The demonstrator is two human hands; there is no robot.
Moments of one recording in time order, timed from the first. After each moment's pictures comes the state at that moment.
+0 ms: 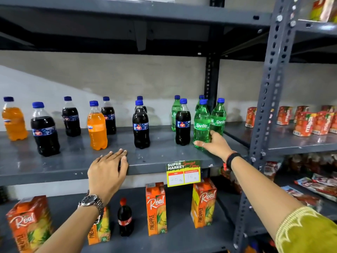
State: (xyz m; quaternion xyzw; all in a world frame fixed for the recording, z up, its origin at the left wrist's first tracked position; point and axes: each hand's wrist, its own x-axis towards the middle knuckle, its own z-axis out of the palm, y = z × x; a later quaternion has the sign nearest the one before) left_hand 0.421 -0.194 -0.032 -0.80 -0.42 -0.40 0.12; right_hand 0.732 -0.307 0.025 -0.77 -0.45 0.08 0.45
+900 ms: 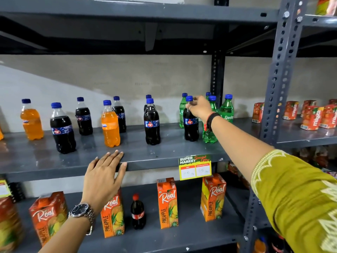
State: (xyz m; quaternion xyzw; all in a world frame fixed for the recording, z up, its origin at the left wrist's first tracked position) left_hand 0.364 -0.193 -0.041 -0.83 -0.43 -0.34 0.14; right_hand 0.670 -0.242 0.119 -0.73 -0.43 0.01 0.54
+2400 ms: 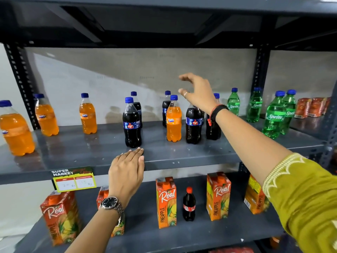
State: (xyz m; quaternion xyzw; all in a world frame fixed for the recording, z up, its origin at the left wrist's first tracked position) left_hand 0.221 -0.109 -0.032 -0.84 -0.40 -0.36 0.10; right_hand 0.455 -0.151 0.148 -0.63 -0.59 -0.16 0.48
